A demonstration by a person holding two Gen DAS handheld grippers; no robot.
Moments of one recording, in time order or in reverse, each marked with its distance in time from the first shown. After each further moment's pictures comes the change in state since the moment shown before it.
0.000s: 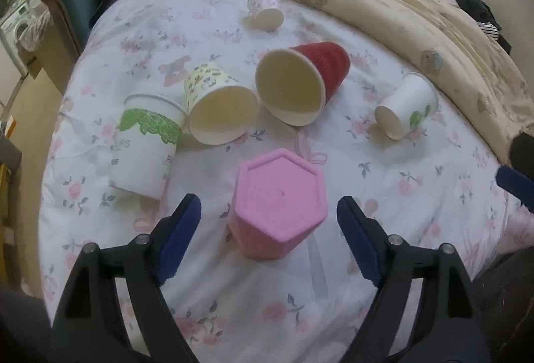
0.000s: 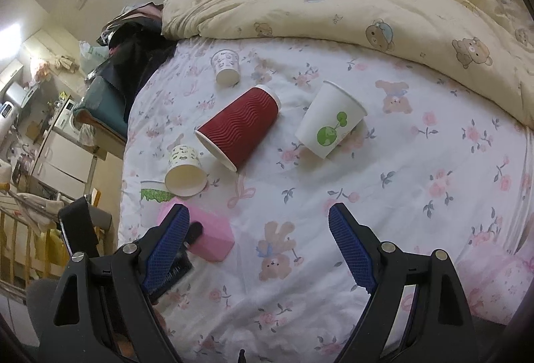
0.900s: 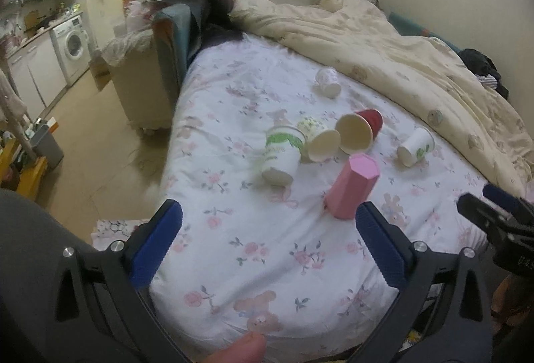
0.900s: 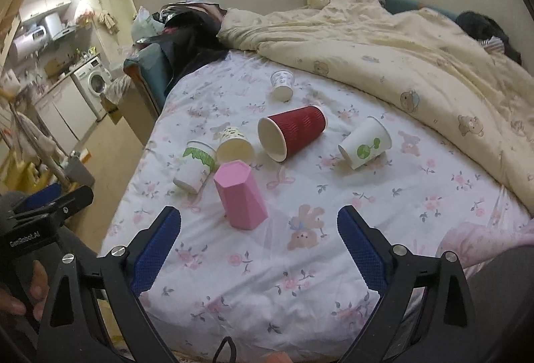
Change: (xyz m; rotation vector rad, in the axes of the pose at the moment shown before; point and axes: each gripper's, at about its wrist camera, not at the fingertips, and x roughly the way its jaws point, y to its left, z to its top) left arm -0.159 0.100 -0.080 -0.096 -0.262 0.105; right arm -0.052 0.094 -0.100 -0.378 -0.187 -0.086
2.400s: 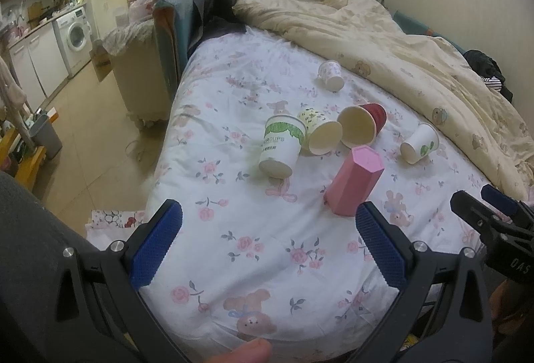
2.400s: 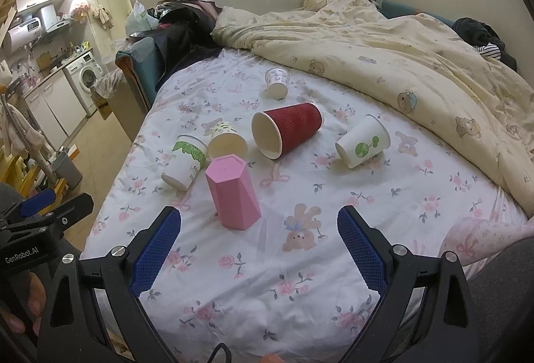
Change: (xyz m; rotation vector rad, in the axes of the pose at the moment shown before) left arm 0.015 -0.006 -0.008 -0.030 0.009 0.015; right arm 0.014 0.003 -0.007 0.001 0.005 -0.037
